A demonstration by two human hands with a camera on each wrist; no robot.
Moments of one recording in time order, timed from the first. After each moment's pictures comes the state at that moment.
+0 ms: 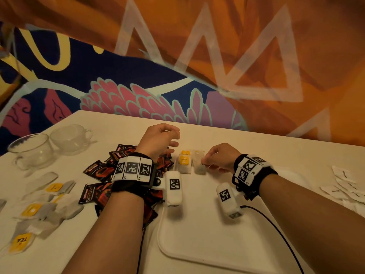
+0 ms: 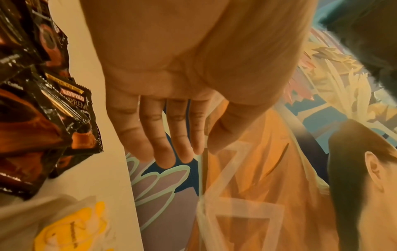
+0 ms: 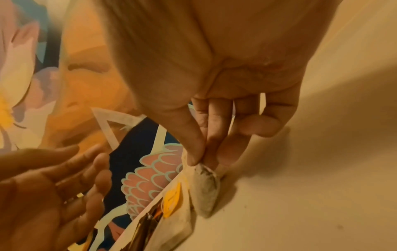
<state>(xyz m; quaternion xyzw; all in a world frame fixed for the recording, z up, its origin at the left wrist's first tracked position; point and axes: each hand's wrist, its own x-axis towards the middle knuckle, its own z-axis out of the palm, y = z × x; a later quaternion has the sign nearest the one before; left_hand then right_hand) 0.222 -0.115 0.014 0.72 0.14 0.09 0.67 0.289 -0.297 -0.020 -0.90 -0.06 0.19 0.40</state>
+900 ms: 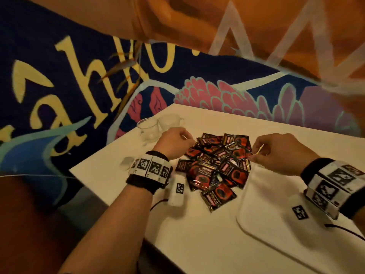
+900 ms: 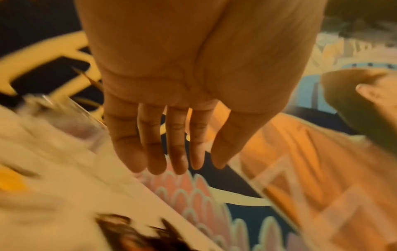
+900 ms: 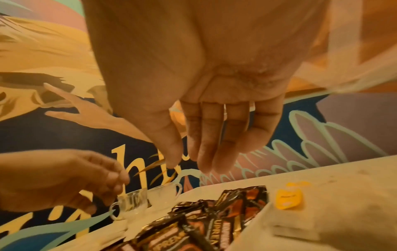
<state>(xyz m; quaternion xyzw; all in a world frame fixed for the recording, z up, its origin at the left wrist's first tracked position) 0.092 -0.009 0.016 0.88 0.28 0.14 0.37 0.210 -0.244 0.025 -0.92 -0.34 0.07 0.20</state>
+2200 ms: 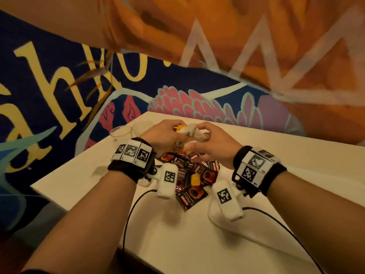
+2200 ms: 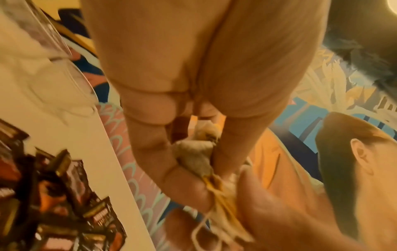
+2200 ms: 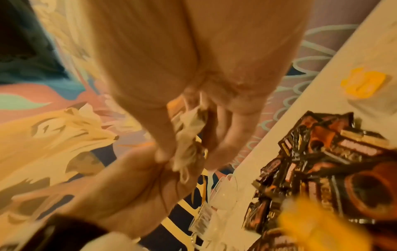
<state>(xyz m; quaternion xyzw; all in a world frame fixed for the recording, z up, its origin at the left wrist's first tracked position) 0.101 -0.045 0.060 0.80 0.13 0.04 0.59 0.169 -0.199 0.041 -0.71 -0.31 0.26 0.58</state>
